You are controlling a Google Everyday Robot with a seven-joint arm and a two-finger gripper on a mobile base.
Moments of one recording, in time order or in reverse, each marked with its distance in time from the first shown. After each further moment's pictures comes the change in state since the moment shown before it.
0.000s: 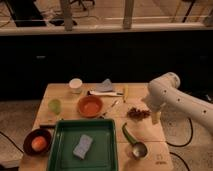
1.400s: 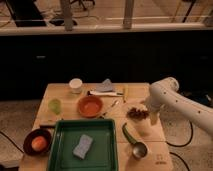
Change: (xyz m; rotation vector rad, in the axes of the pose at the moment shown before) arm 0.005 -0.008 0.046 -0.006 -0.068 -0.032
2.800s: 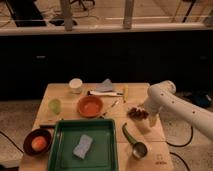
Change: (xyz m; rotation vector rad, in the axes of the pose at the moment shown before) arm 0.001 0.001 0.034 -0.031 -0.031 -0.074
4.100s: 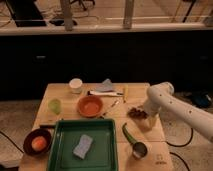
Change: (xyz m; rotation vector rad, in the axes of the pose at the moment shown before) arm 0.006 0.000 0.019 -0.026 -0.009 0.000
